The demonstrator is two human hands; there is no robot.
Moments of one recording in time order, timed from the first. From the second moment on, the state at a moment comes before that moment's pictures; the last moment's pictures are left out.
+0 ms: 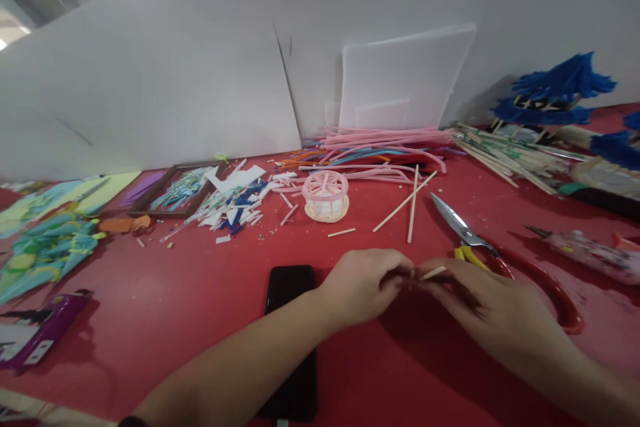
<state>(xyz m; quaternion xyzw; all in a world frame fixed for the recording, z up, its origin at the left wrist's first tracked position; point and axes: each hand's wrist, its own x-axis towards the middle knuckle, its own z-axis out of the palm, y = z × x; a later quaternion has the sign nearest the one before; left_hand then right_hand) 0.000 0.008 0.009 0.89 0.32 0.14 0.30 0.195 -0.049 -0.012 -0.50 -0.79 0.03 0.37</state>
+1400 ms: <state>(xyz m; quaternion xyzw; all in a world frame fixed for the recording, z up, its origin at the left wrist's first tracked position) 0.004 0.006 0.002 0.90 0.30 0.17 0.28 0.196 -0.050 -0.036 -0.43 -0.85 -0.03 0.31</state>
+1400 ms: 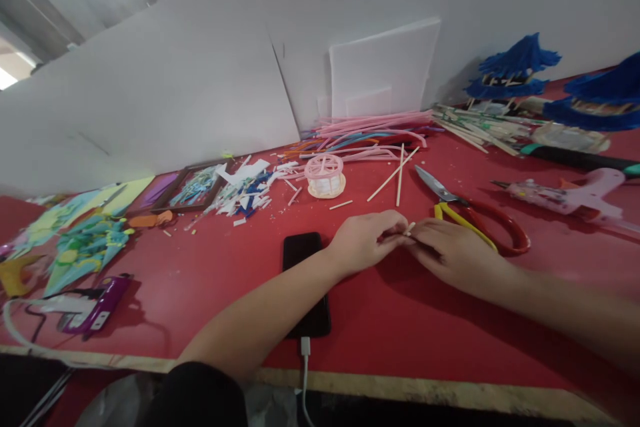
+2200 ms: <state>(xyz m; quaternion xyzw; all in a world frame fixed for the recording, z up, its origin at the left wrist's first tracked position) 0.001 0.014 0.001 0.79 0.29 0.28 0.47 0.195 -0.039 -0.031 -0.42 -0.83 -0.02 0.36</state>
